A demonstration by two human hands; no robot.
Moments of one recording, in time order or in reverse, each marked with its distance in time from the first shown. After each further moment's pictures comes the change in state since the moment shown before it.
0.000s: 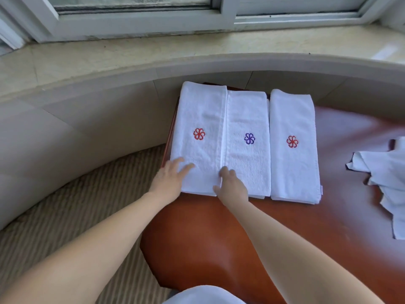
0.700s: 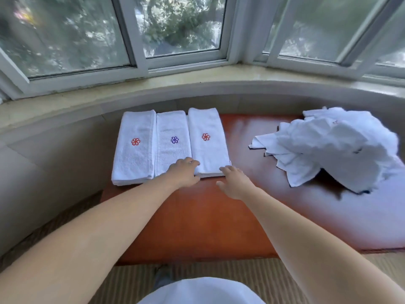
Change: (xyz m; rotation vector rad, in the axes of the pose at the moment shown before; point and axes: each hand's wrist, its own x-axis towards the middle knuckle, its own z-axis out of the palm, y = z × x) left_hand -0.100 0.336 -0.078 0.007 -0.098 0.170; right_hand -0.236 0.237 -0.118 -0.090 0.171 -0.051
